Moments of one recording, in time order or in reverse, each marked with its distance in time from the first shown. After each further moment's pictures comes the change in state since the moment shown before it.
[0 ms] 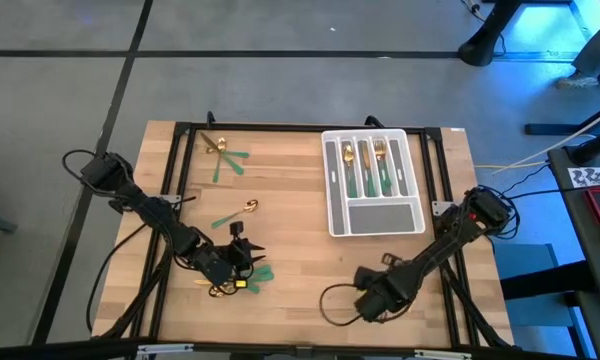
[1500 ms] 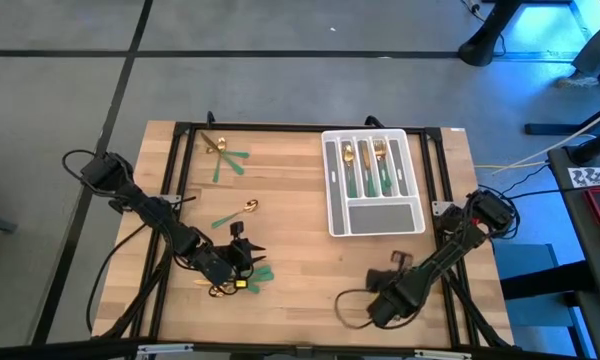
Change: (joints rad) left arm 0.000 0.000 0.000 0.017 0.000 0.000; right arm 0.072 0.000 -0.080 -0.082 0.057 -0.045
